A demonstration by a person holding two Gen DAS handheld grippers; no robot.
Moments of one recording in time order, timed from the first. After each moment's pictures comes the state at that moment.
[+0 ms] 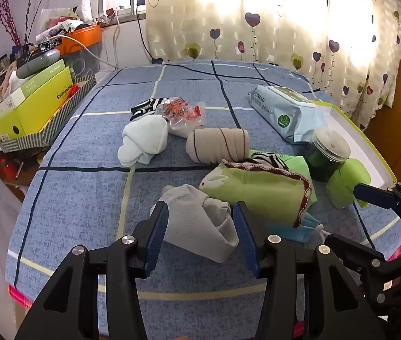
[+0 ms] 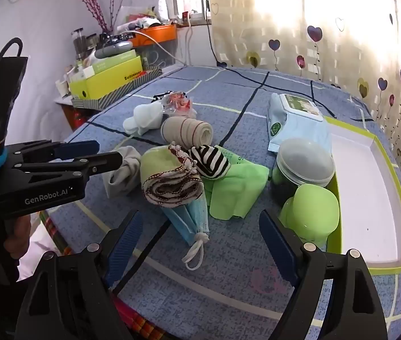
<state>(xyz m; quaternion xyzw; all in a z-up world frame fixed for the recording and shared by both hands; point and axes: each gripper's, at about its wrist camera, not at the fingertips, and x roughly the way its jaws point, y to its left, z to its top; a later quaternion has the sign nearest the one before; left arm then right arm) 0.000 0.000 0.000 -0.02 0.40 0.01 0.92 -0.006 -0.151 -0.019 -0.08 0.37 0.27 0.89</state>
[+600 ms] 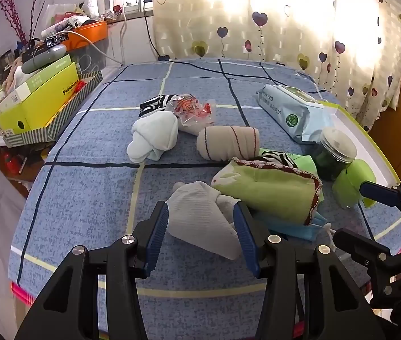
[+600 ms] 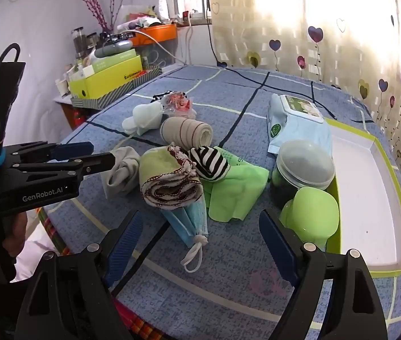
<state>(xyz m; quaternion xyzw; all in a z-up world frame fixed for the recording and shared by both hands) -0.002 0.012 -0.003 -0.04 0.41 0.02 0.91 -0.003 -0.150 -0.019 -0.08 0.37 0.27 0.89</state>
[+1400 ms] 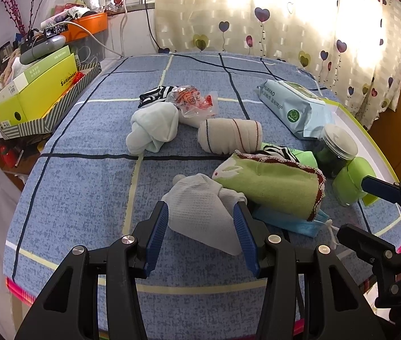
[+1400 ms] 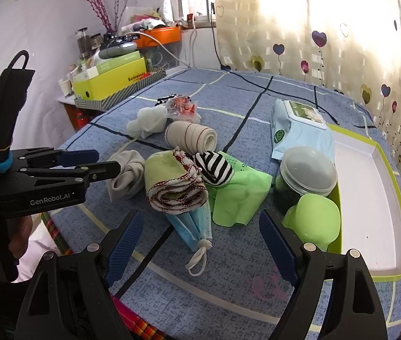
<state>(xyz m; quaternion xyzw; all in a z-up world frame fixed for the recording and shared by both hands) -0.001 0.014 -0.009 -0.05 0.42 0.02 0.91 -0.005 -0.145 -0.013 -0.08 0.36 0.27 0.89</state>
